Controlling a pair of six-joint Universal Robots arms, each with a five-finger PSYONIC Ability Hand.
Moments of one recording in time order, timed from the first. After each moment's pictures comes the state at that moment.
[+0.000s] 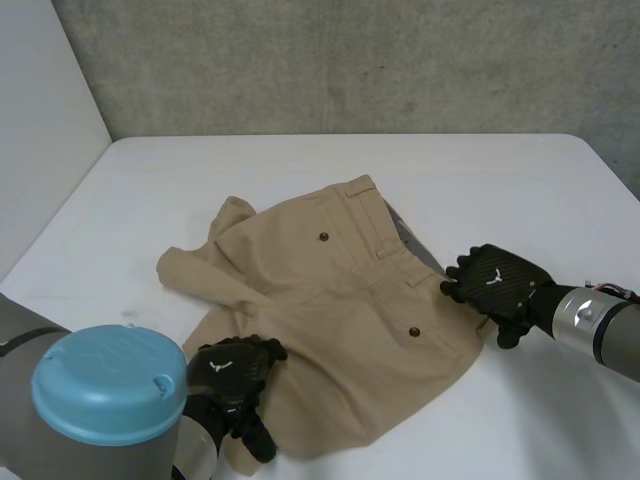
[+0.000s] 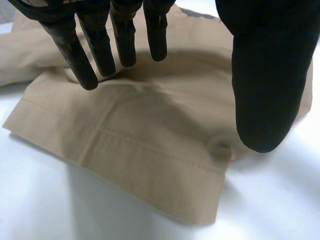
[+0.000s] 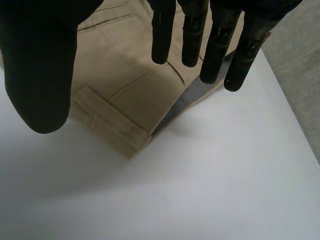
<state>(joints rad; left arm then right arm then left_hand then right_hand) 3.91 -1.83 -1.83 3.06 -1.83 2.94 1.62 -1.11 1.67 0.08 0.89 2.01 0.32 0.34 0.34 0.34 0.16 0.35 0.40 0.41 0.41 0.22</state>
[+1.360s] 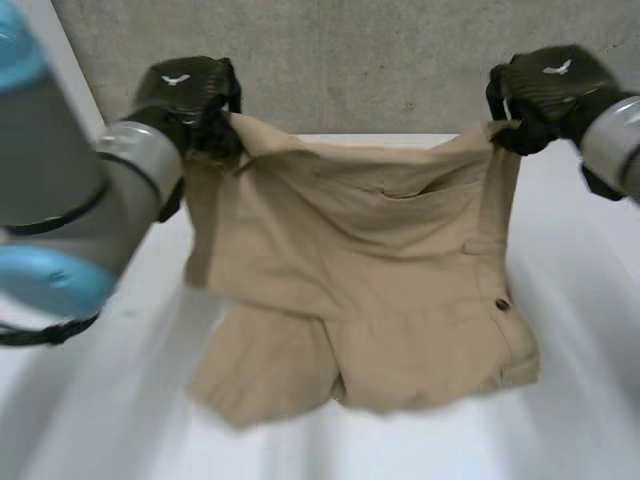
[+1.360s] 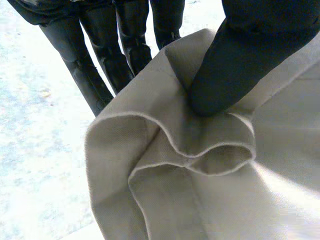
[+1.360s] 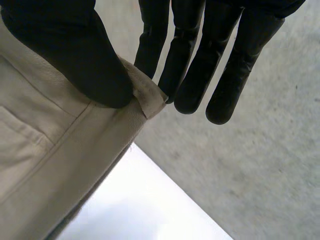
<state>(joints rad) 4.21 -1.96 -1.13 3.15 -1.62 3.19 1.81 -1.22 1.11 0.17 1.30 2.76 1.13 1.20 1.19 1.21 0.97 0.95 1.18 1.18 1.19 0.99</state>
